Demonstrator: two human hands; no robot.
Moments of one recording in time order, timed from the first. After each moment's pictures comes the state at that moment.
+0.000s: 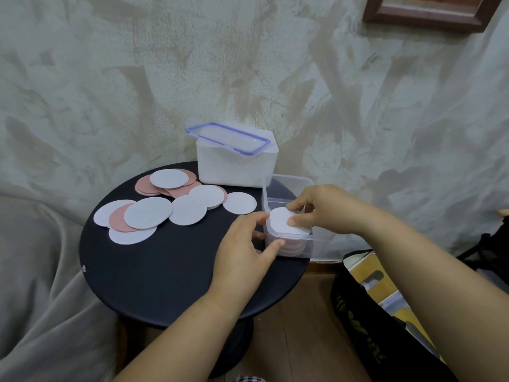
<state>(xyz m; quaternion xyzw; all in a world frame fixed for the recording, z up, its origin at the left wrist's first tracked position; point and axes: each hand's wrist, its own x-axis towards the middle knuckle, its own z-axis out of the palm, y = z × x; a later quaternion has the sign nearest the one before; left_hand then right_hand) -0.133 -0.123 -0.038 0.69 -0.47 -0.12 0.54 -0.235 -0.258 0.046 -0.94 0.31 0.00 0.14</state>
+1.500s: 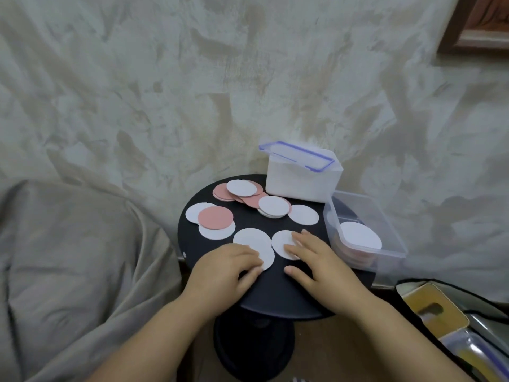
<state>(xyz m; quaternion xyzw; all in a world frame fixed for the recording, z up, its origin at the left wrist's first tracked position) -0.031 -0.016 -0.048 0.74 -0.61 0.06 0.28 -0.187 -0.165 -0.037 -0.96 0.21 -0.10 0.14</state>
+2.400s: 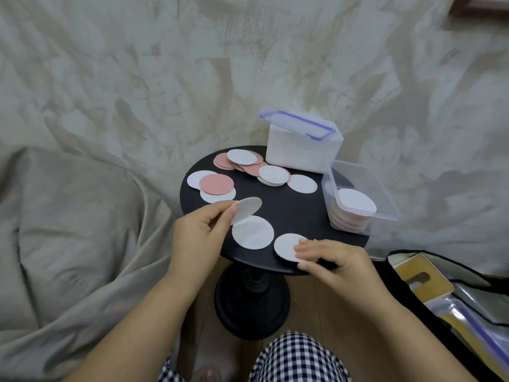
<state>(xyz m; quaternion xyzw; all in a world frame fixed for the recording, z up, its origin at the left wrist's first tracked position) -0.055 0.012 -0.034 0.70 -0.36 0.00 0.61 -0.239 -0.130 -0.048 -0.90 0.16 -0.28 0.31</state>
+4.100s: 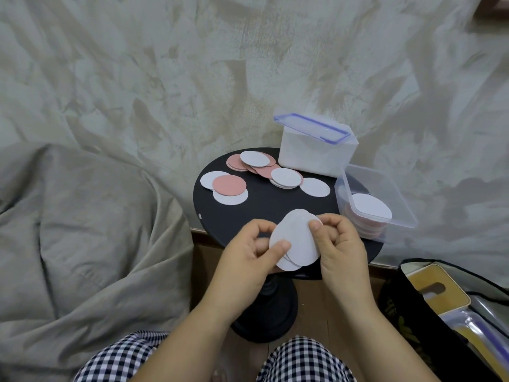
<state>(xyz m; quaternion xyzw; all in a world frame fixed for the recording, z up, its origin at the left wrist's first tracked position) -0.102 0.013 -0.031 0.58 -0.34 -0.30 0.67 -0.197 -0.100 -0.031 -0.68 0.29 -0.42 0.53</state>
